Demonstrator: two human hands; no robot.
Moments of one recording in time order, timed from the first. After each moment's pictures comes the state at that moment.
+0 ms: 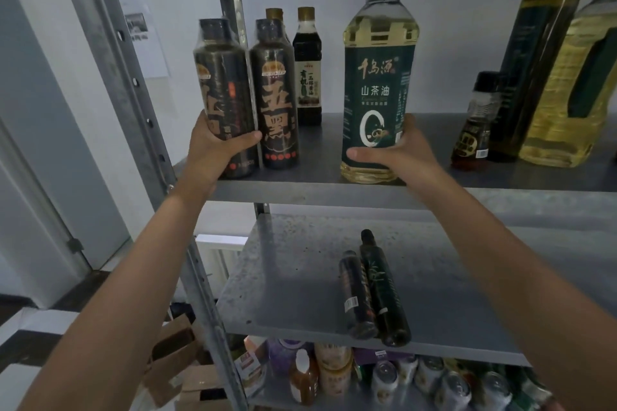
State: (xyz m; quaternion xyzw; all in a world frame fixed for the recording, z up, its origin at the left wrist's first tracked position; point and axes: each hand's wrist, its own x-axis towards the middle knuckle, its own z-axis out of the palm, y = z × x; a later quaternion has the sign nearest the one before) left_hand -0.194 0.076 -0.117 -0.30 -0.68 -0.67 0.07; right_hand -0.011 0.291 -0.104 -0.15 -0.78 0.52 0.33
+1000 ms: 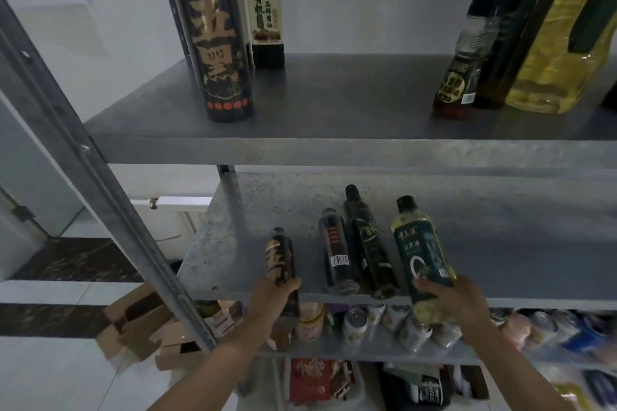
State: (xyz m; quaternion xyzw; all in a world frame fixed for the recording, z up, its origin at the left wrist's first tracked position) left_hand -0.082 0.139 -0.402 -0.01 -0.81 -0.50 -0.30; right_hand 0.126 0.372 -0.376 -0.54 -0.71 0.44 0.11
